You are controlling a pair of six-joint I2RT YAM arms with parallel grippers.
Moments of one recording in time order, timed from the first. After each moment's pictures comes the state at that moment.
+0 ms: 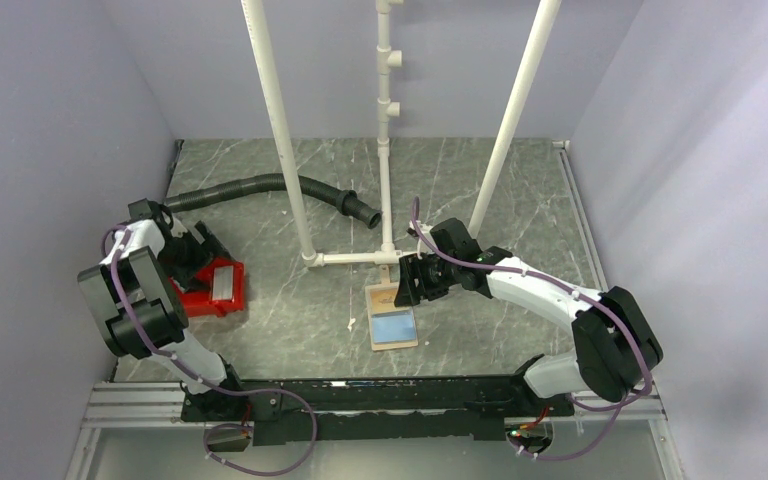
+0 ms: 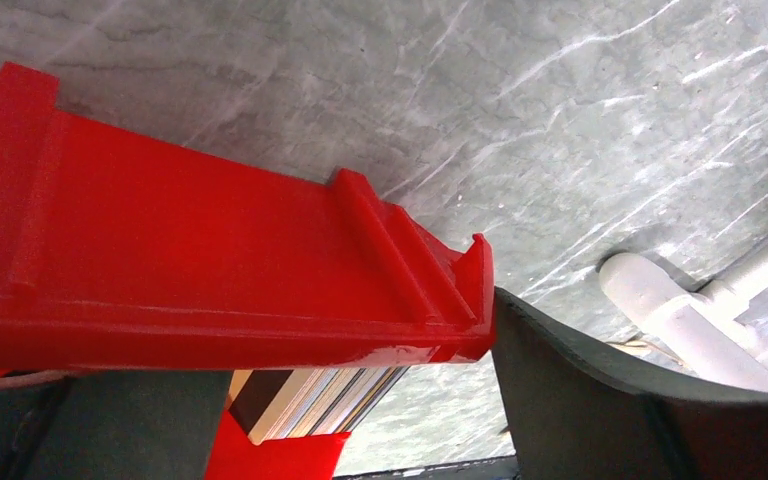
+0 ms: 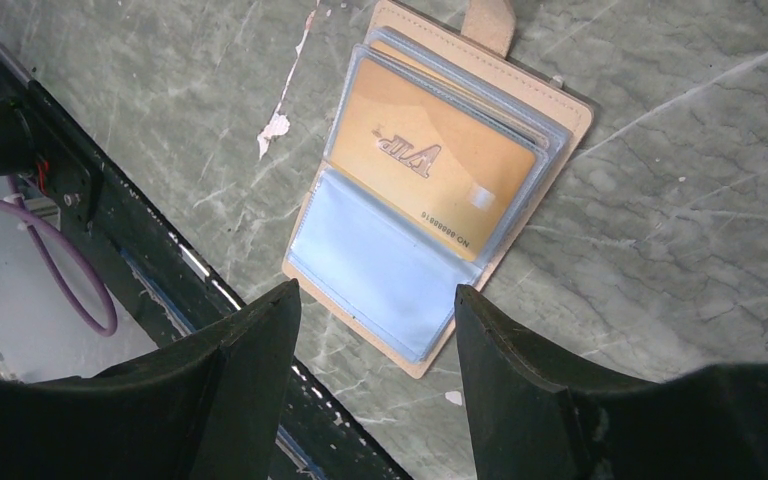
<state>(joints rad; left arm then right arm) 0.47 1.64 1.04 -0.75 0.34 -0.30 0.62 1.37 0.77 -0.32 -0.43 0.35</state>
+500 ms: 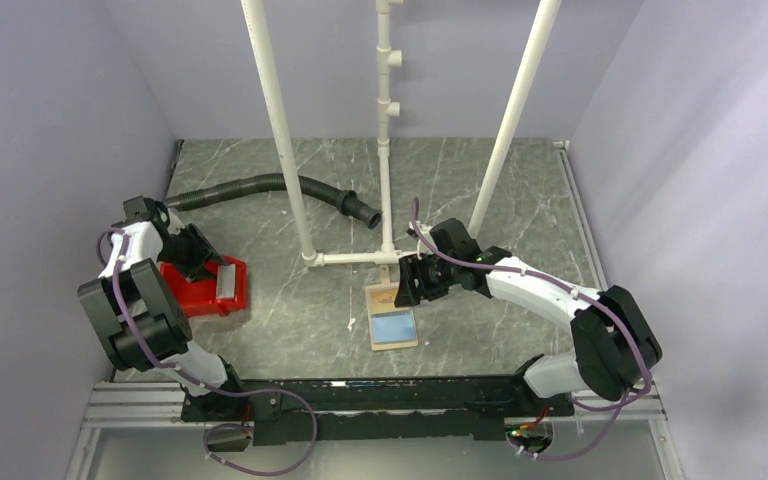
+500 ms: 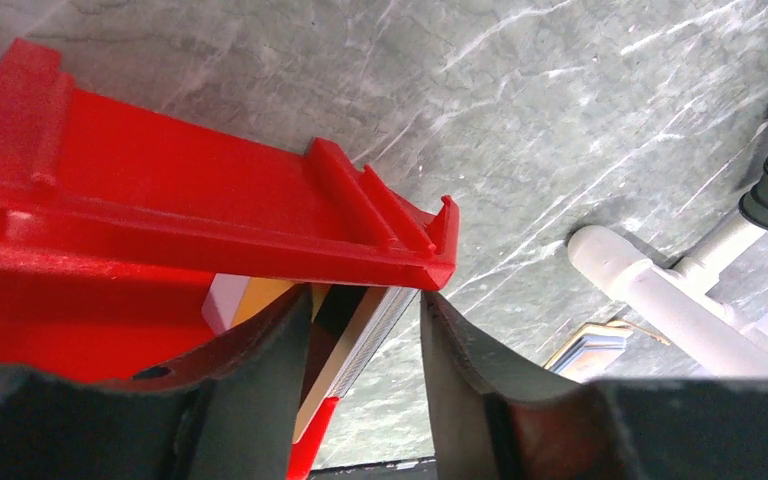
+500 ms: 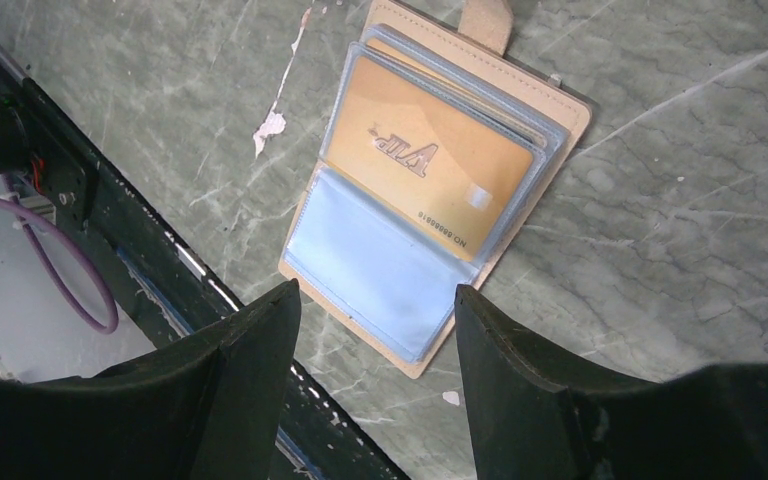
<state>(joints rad) 0.47 1.56 1.04 -0.77 0.38 -0.30 0.62 1.38 0.77 -0.32 -0.43 0.35</state>
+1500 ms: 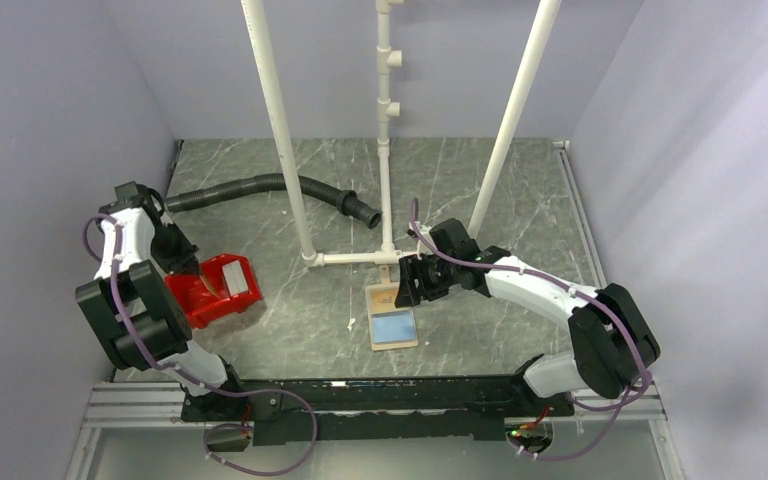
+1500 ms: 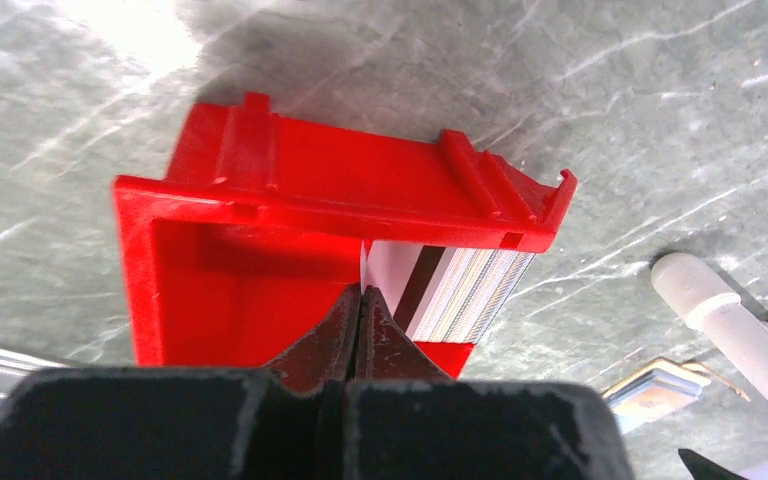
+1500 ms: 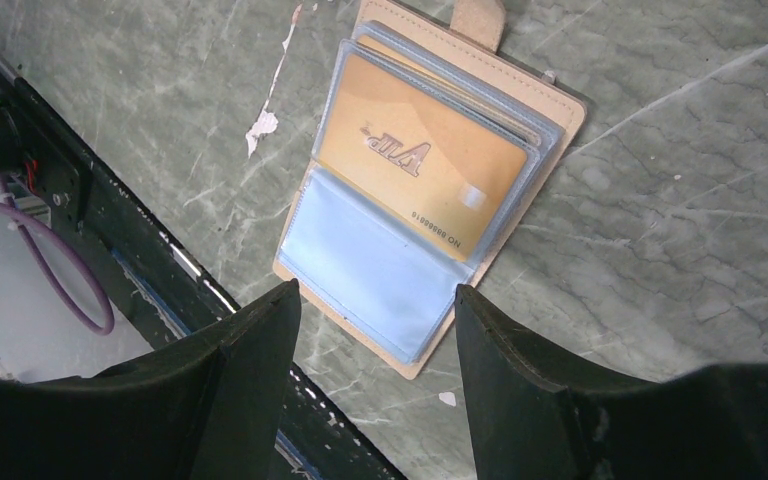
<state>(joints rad) 0.47 1.56 1.18 -0.97 0.15 -0.27 0.62 1.39 0.77 -0.32 -0.43 0.35</state>
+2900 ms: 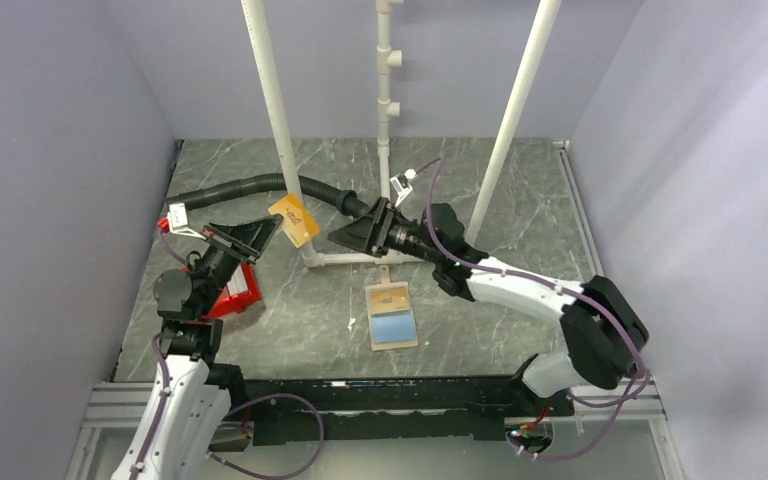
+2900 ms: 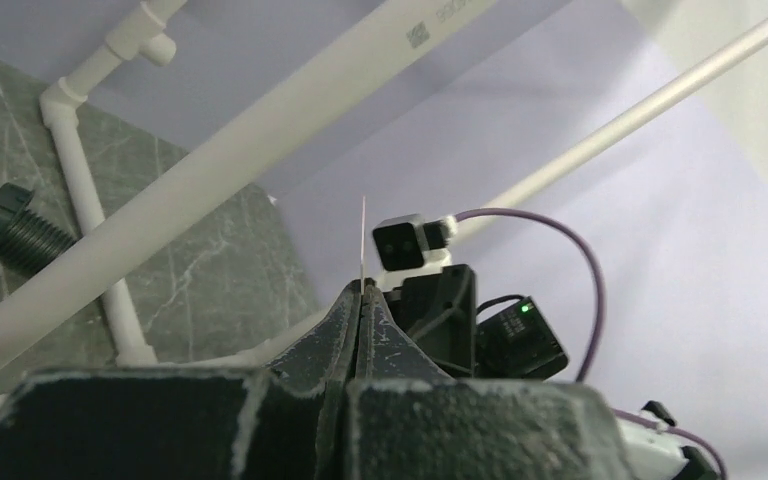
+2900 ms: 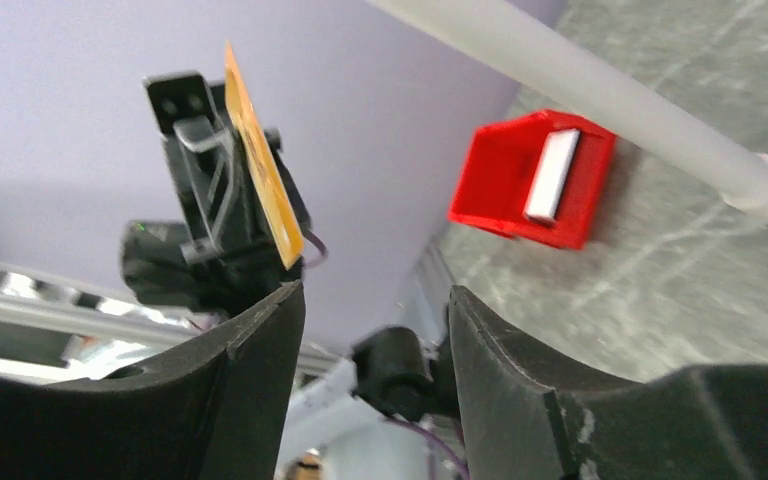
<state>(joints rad) -0.06 0.52 0.40 0.47 0.44 -1.17 0.79 1.41 0.83 0.57 -0.42 1.09</state>
